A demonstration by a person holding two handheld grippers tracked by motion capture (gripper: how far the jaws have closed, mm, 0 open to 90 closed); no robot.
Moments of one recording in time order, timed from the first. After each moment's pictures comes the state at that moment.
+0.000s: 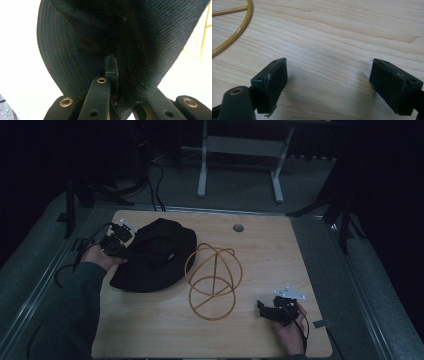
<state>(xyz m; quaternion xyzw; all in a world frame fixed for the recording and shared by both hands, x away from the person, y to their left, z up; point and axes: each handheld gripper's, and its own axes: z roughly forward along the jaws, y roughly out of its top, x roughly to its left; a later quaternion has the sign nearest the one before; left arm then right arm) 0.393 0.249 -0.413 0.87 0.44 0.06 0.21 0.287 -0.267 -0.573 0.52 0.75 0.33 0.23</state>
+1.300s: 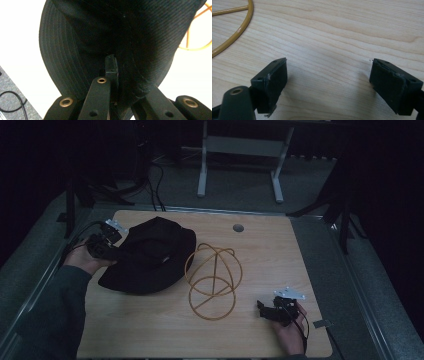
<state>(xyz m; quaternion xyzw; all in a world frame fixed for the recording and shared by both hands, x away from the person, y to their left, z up) 0.360 0.259 -0.380 0.88 0.40 0.10 0.22 0.287 -0.267 -0.573 0.52 0.75 0.33 0.23</state>
